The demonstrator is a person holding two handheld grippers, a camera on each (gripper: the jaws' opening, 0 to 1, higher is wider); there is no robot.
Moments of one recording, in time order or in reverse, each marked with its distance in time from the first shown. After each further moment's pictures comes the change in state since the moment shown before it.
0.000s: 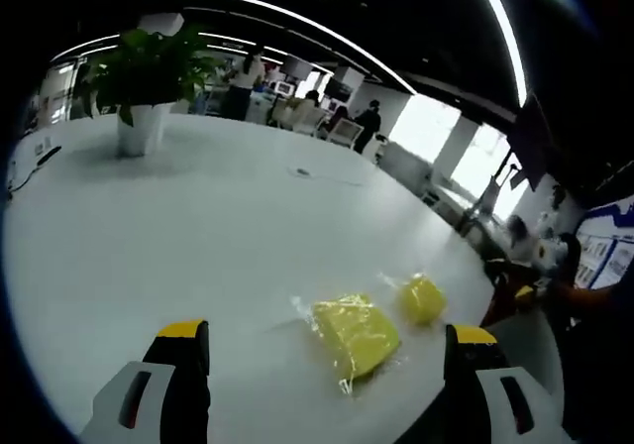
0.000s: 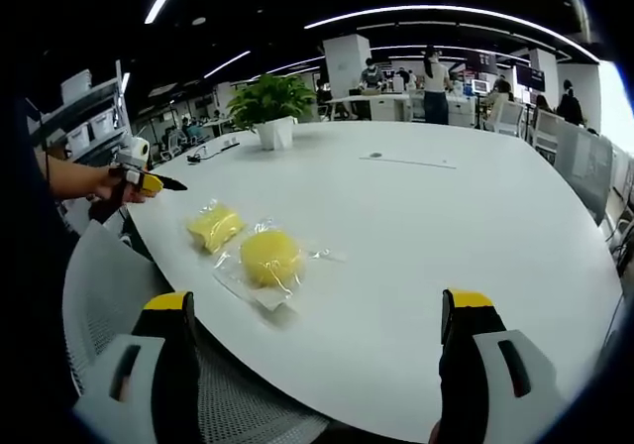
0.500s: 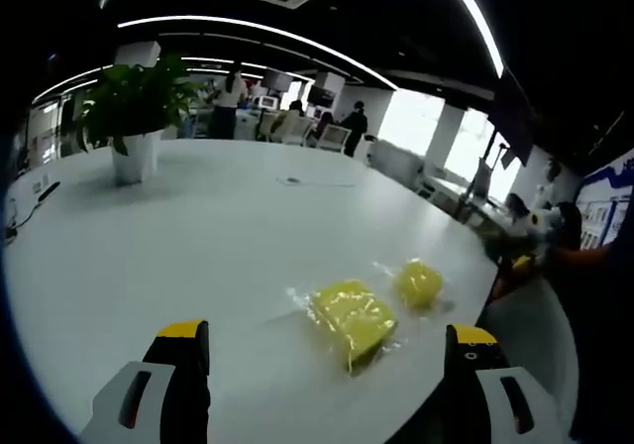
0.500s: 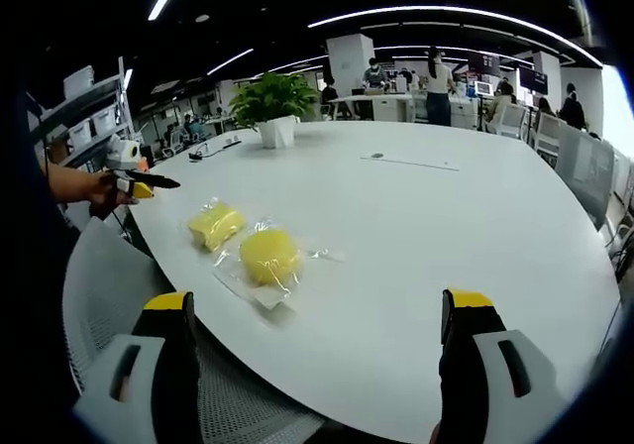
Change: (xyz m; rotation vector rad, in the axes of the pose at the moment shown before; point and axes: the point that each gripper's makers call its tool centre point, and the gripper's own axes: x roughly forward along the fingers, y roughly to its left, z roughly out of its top) left arm -0.021 -0.010 -0.012 0.125 -0.050 0.007; right arm -0.002 -0.001 0.002 -0.018 0.004 0.004
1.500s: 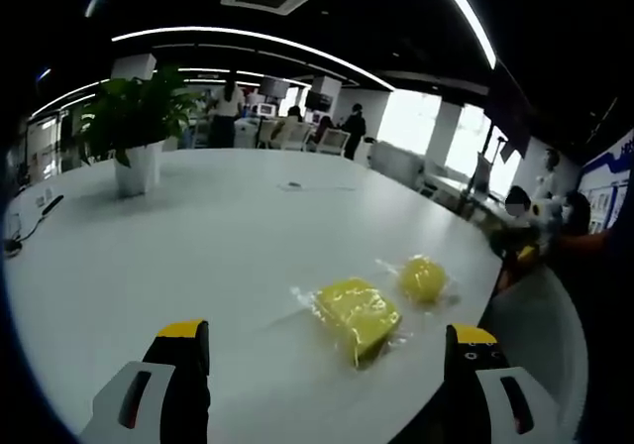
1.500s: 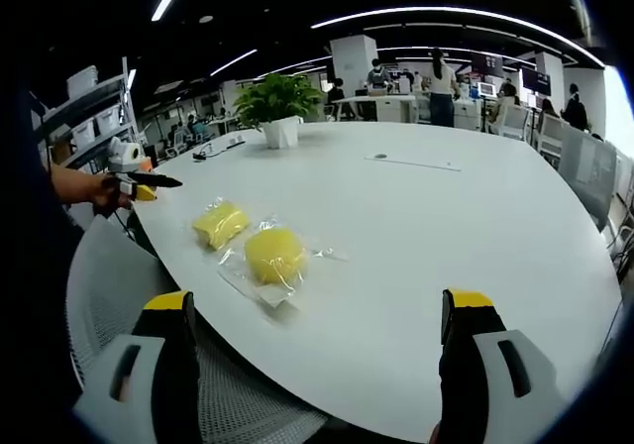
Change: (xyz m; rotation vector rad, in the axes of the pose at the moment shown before) left arm -0.009 0.000 -0.005 0.058 -0.025 0.022; right arm -0.002 0.005 0.000 -0.006 -0.002 0.018
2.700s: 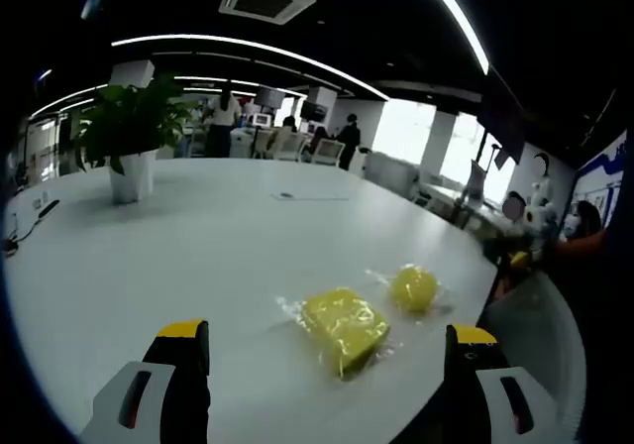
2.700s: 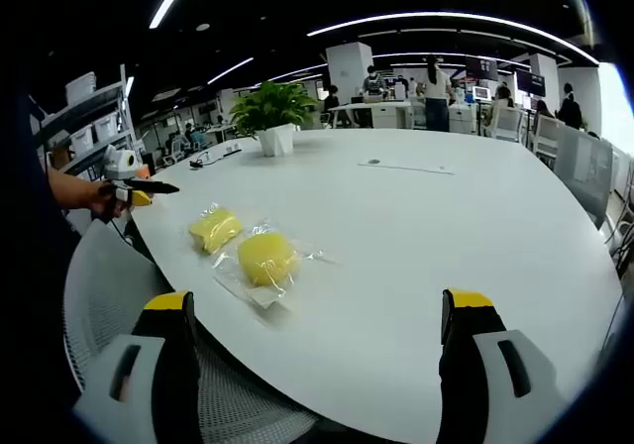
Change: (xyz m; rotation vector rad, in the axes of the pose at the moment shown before) left arm 0.007 -0.012 0.003 0.003 -0.048 -0.020; right arm -0.006 -0.013 -0.002 0.016 -0.038 -0.013
